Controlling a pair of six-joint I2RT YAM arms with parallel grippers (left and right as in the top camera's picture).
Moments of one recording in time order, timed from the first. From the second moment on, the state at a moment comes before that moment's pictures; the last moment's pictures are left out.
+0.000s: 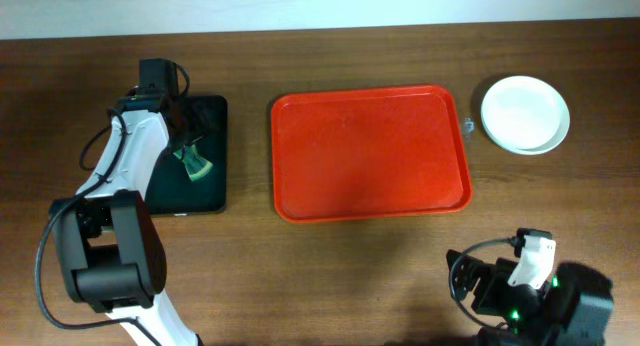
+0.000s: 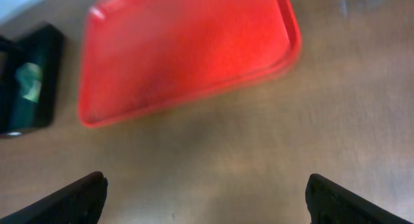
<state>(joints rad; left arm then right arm) 0.06 1.97 1.48 -0.73 -0.08 -0.48 -0.24 0.32 0.70 -1.14 -0.41 0.17</state>
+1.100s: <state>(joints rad) 0.06 1.97 1.48 -0.73 -0.08 -0.48 0.07 0.01 0.01 0.02 -0.07 0.14</state>
